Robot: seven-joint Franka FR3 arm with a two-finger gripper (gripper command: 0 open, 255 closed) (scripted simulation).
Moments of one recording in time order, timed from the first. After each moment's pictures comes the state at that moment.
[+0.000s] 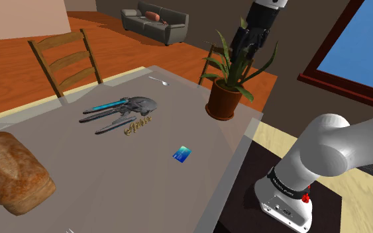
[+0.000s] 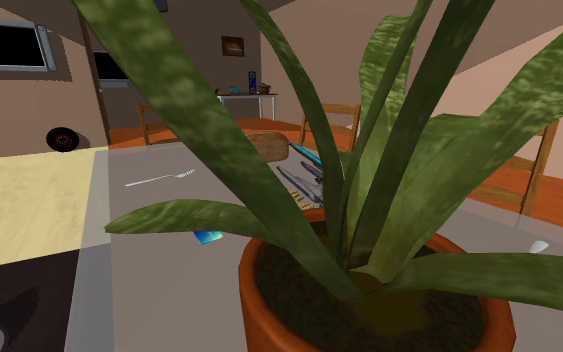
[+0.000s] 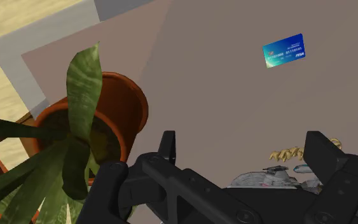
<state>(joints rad) -0.01 -0.76 0.04 -2.31 -0.01 1.64 0.16</state>
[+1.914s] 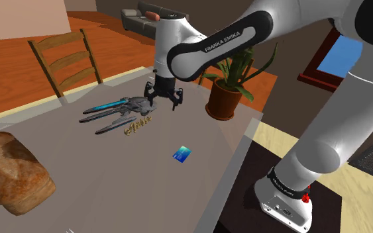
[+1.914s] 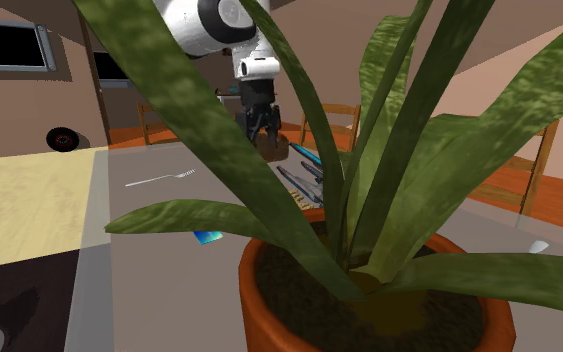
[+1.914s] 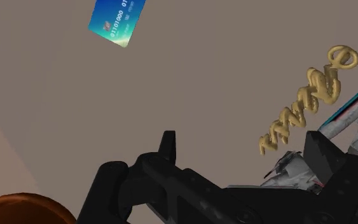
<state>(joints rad) -0.14 0.08 0.47 -2.18 -0.14 2.29 1.32</state>
